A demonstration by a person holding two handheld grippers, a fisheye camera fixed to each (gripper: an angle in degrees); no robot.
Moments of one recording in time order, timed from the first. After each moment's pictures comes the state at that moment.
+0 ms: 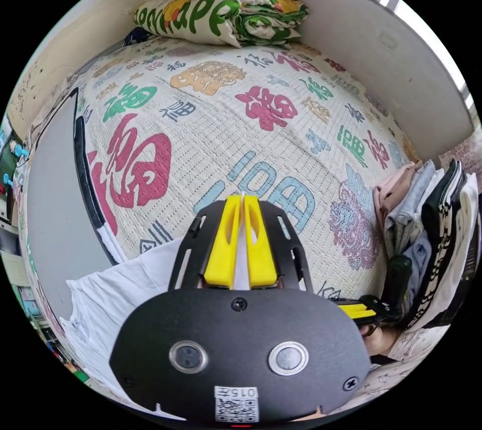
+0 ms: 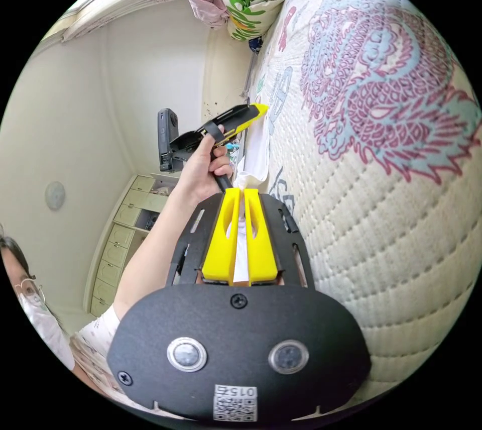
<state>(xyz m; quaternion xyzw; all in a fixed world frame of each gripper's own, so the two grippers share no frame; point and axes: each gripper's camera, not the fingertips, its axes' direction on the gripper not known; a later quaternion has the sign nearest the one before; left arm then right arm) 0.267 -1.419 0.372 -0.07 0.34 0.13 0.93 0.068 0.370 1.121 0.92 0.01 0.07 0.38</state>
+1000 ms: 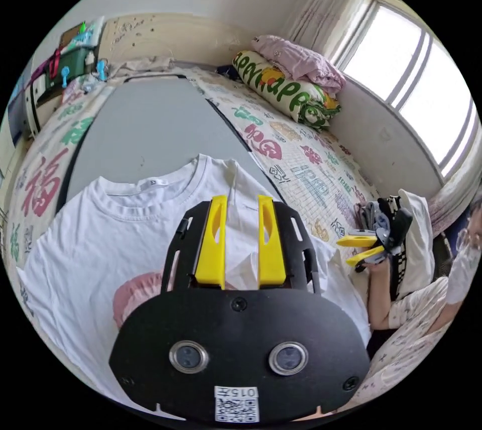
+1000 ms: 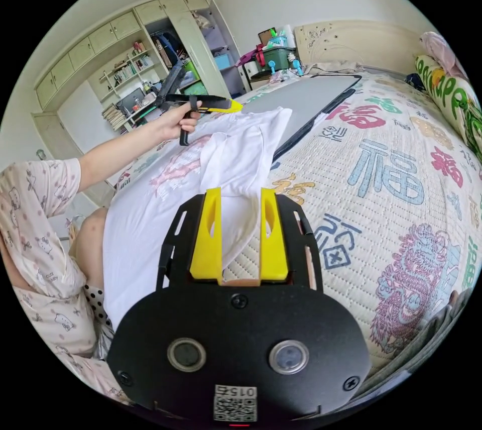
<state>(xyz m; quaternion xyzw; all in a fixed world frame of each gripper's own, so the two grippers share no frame) -0.081 -1.101 0.388 0.03 0.37 -0.10 0.92 0.087 0.172 1.294 0.63 0.47 0.04 0.62</state>
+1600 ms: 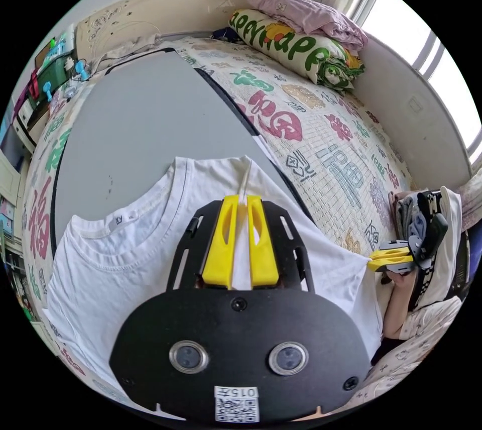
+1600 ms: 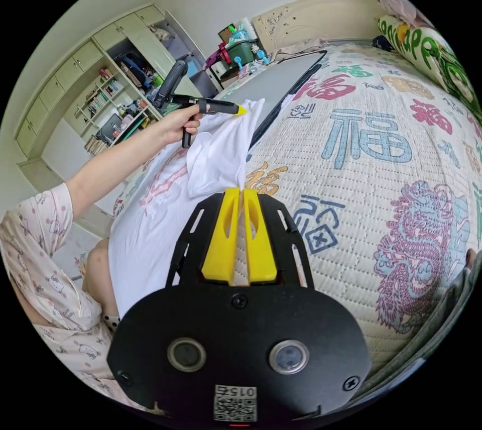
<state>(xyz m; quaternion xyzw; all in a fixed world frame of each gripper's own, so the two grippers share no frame) 0.082 -1.226 0.429 -0.06 0.31 -0.03 0.95 0.171 0.179 1.303 0.68 0.39 0.10 0.61</state>
